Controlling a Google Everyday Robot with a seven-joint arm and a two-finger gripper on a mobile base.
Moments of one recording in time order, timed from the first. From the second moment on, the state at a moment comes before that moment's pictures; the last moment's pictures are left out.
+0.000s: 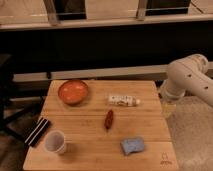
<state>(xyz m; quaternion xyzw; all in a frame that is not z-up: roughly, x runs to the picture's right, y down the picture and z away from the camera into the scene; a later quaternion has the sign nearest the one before) 0.286 0.109 0.683 -0.29 0.02 0.02 0.96</state>
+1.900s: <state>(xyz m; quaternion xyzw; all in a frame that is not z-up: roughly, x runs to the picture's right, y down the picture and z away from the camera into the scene) 0.286 0.109 0.683 -0.29 0.02 0.02 0.96</state>
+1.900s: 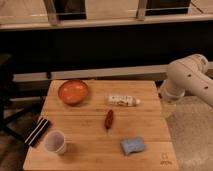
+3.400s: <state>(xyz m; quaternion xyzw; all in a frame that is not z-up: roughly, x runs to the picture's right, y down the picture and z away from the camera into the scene) 0.138 0.133 0.715 -0.28 -0.04 -0.11 0.95</state>
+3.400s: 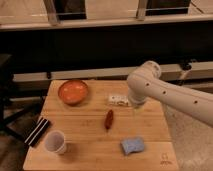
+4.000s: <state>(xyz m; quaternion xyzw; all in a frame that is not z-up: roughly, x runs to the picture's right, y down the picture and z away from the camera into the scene) 0.108 0.145 0.724 -0.27 -0.07 -0.17 0.94</state>
